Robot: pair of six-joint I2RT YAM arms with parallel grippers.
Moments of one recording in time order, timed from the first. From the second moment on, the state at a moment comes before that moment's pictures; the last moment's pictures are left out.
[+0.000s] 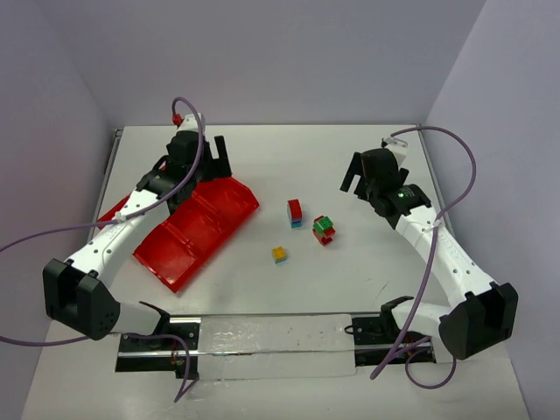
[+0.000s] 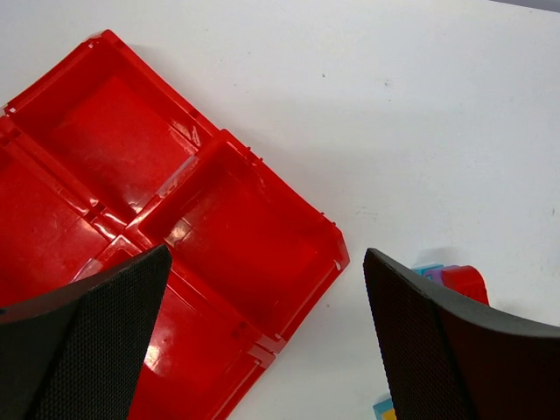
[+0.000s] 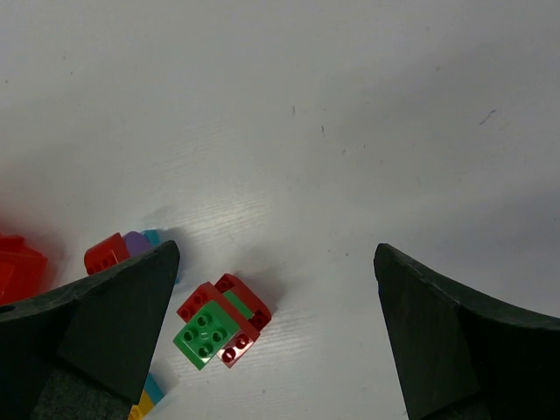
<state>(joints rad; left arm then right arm) -0.46 1.38 1.24 -0.40 -0.30 -0.39 0.33 1.18 1.07 -0.58 0.40 0.54</state>
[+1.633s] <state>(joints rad) -0.47 1.38 1.22 -0.42 -0.37 -0.35 0.67 1.40 1.05 -0.82 0.40 1.32</state>
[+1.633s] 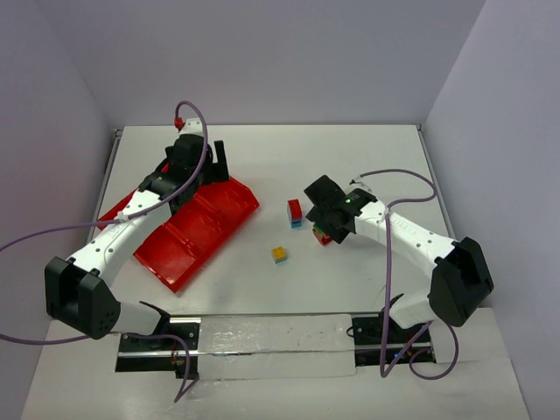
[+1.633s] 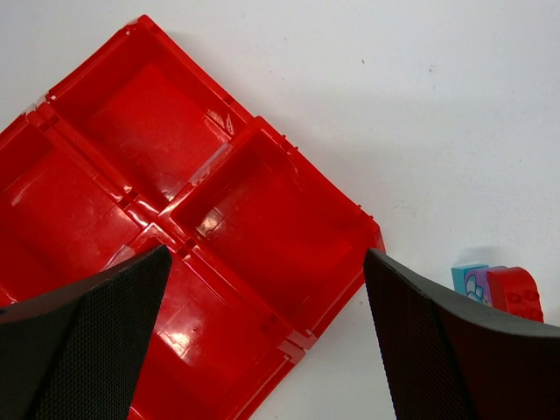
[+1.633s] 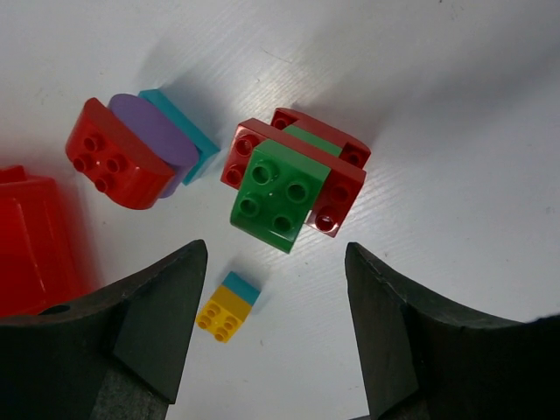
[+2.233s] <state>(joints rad) -0.48 1.38 1.22 -0.42 -0.39 -0.33 0.65 1.48 1.12 -0.83 0.43 1.33</state>
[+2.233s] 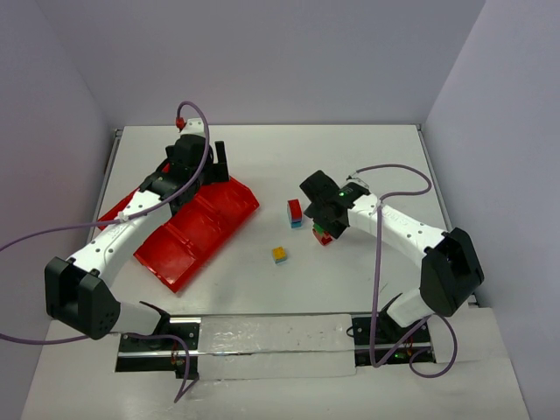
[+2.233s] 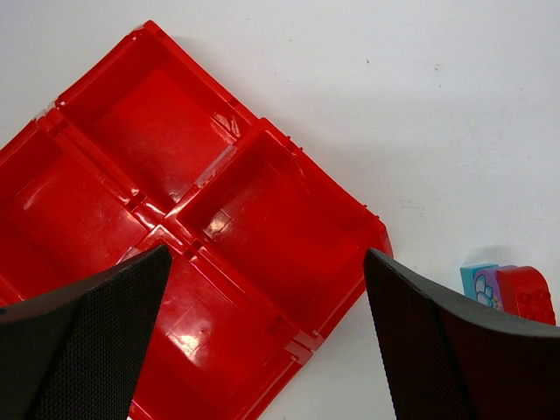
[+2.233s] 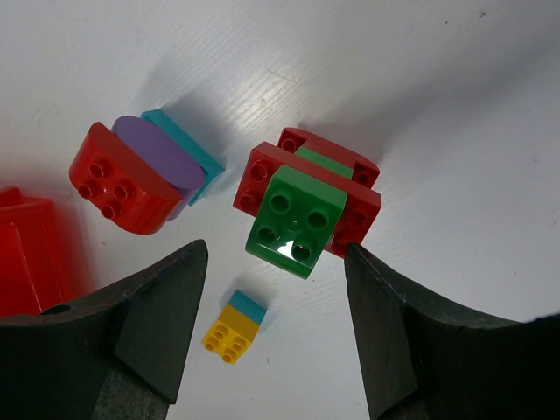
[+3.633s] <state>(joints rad) -0.49 1.38 1.20 -0.43 -0.44 -0.32 0.64 1.56 1.17 -0.85 0.52 1.16</state>
